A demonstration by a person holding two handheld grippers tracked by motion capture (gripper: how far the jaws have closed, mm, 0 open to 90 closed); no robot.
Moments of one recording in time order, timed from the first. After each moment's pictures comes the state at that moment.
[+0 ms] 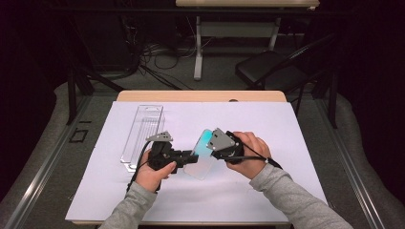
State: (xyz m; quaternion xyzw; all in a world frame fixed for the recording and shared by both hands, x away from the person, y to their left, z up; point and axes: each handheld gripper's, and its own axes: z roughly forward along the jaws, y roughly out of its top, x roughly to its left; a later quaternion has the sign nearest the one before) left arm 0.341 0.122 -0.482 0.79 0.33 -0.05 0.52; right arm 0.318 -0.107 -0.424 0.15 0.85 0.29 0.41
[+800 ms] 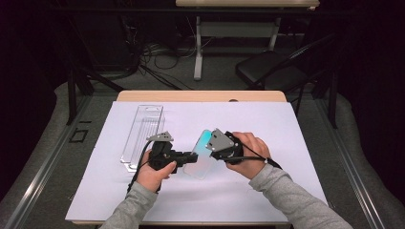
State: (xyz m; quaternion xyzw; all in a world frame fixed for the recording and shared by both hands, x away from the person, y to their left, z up) left arm 0.341 0.121 -0.483 0.79 0.33 -0.06 0.51; right arm 0.318 -0.106 -0.425 0.15 0.85 0.29 0.41
